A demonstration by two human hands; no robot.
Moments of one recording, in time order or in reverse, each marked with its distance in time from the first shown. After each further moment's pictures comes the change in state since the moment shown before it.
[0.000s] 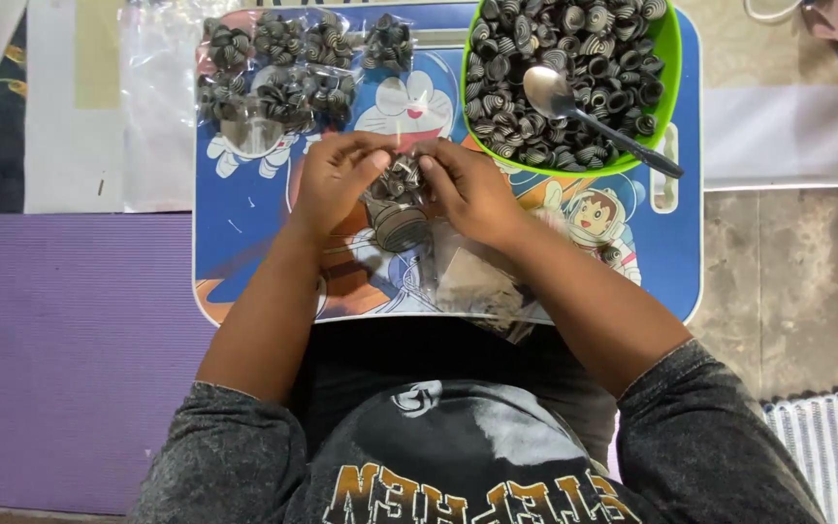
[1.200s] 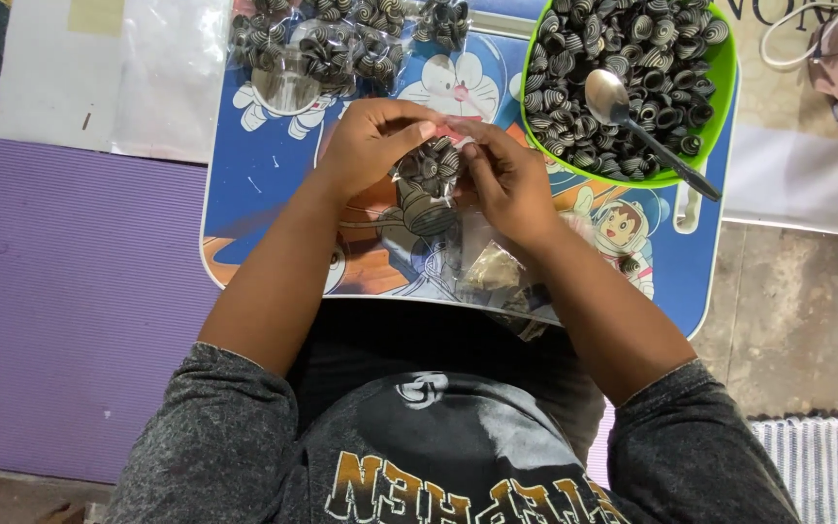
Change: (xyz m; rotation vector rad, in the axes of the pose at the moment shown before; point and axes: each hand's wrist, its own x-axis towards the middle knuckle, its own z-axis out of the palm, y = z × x) left_hand 0.005 0.019 -0.009 -0.059 -0.005 -0.119; right_hand 0.004 -0.015 0.019 0.139 0.055 -0.018
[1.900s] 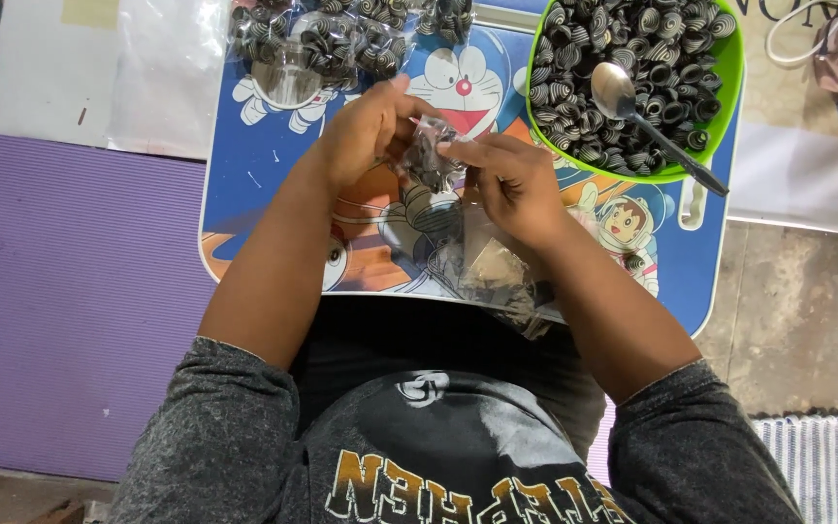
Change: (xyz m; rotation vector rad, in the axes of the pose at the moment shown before) left_hand 0.009 0.033 -0.007 -0.384 -0.122 -0.551; right_hand -0.005 0.004 -0.016 -0.175 -0.193 -0.133
